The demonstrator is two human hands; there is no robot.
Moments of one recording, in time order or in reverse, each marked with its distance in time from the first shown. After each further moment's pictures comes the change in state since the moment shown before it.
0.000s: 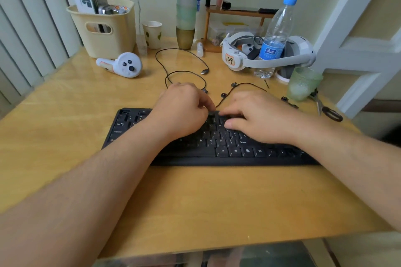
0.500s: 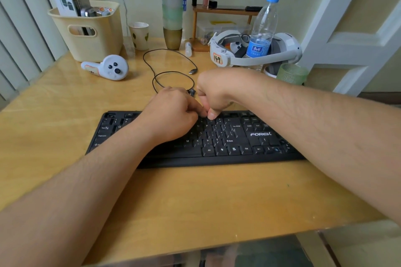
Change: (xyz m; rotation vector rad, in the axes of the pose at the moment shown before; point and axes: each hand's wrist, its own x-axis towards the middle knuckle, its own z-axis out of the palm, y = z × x) left_hand 0.003 -0.001 0.008 0.015 -0.081 0.049; right_hand 0.063 -0.038 -0.044 -0.203 -0.346 0.148
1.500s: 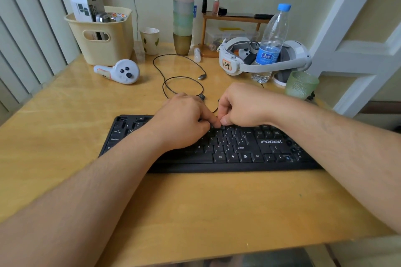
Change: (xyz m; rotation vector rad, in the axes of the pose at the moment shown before) left_hand -0.005 -0.003 -0.004 0.000 -0.054 0.090; right_hand -0.016 0.028 0.035 0.375 0.208 0.018
